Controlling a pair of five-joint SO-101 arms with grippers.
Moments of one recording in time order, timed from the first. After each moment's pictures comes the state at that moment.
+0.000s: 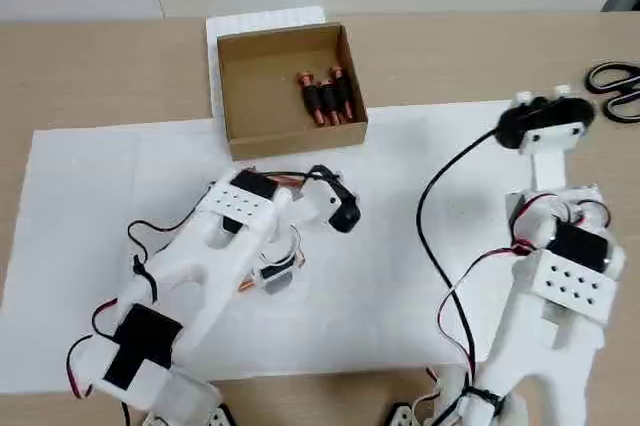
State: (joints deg) left arm 20.5 5.7 29.4 75.6 -29.8; right arm 21.2 -37.3 43.9 51.0 29.1
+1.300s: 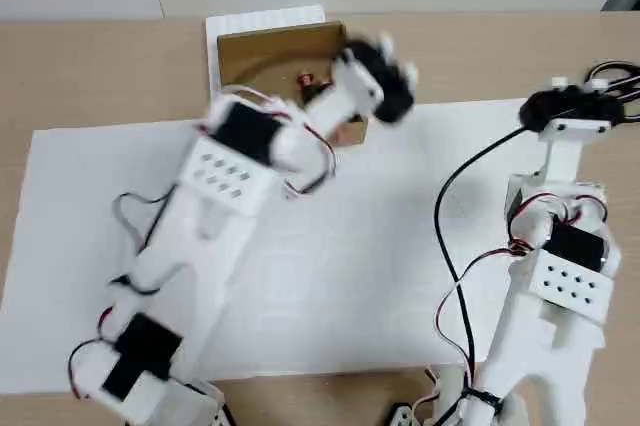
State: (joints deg) left arm 24.4 -0.9 -17.6 93.1 -21.6; right arm 20.1 -37.4 44.2 45.1 12.9
